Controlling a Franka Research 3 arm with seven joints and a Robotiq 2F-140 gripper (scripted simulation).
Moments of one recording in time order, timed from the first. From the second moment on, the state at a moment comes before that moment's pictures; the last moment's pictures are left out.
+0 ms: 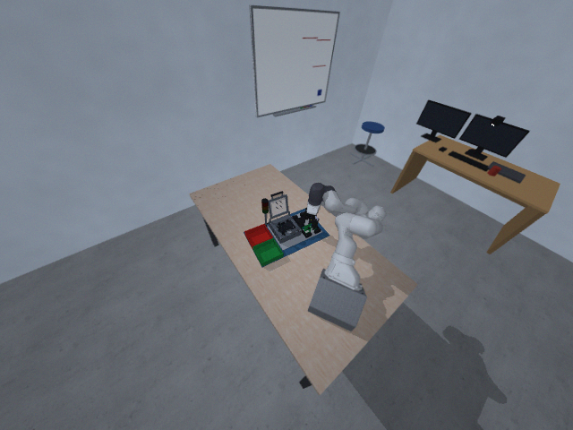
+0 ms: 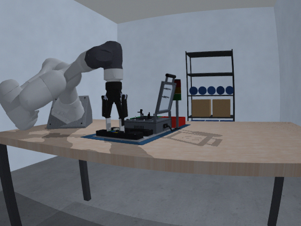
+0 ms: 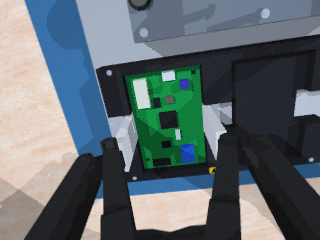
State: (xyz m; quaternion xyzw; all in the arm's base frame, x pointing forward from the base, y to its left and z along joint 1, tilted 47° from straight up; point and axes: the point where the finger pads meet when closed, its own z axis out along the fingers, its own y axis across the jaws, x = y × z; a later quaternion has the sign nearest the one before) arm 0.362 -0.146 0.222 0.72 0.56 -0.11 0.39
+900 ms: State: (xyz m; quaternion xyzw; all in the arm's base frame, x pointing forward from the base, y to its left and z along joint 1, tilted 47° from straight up) arm 0.360 -0.134 0.231 0.72 0.57 -0.11 0.39
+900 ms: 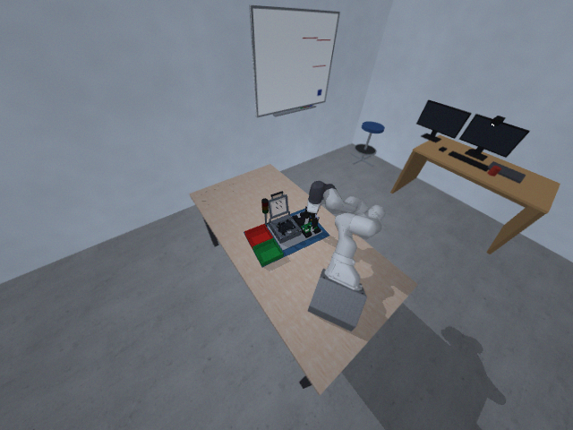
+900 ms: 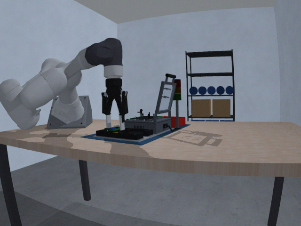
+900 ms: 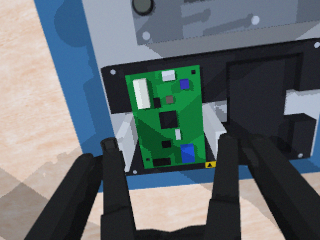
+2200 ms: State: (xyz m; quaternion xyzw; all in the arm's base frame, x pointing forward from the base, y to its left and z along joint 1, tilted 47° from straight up) arm 0.346 -0.091 0.275 0.71 0.58 -0.11 0.39
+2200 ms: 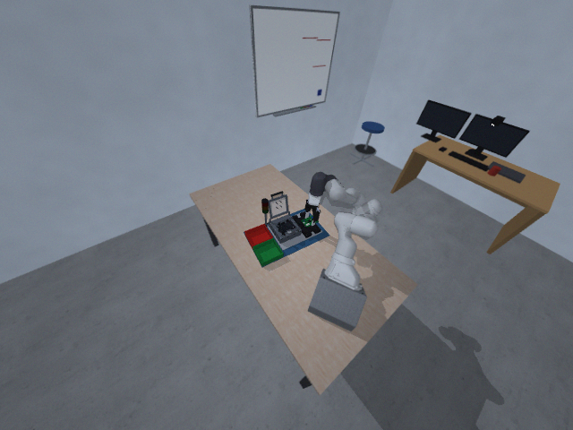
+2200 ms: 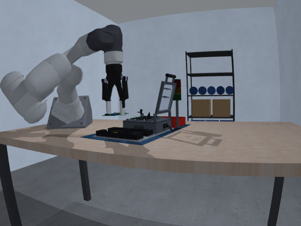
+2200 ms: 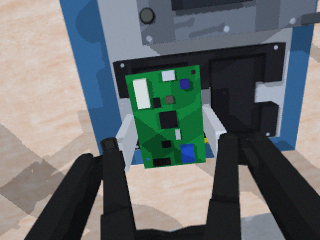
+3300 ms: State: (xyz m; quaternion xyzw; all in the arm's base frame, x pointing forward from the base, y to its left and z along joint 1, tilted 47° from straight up) arm 0.335 -0.077 0.288 0.72 0.57 -0.11 0.39
